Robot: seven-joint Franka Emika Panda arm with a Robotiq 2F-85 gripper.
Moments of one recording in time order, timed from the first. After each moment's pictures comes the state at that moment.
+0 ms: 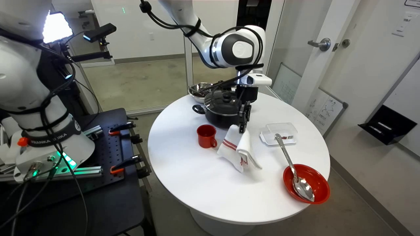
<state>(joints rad) 0.06 0.59 -0.31 -1.81 -0.35 2.22 0.89</state>
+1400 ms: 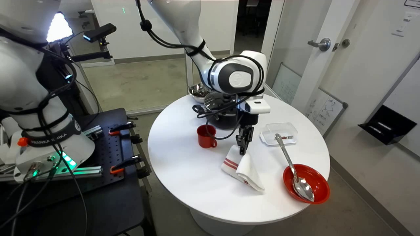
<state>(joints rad) -0.02 0.68 -0.33 -1.86 -0.31 2.43 0.95</state>
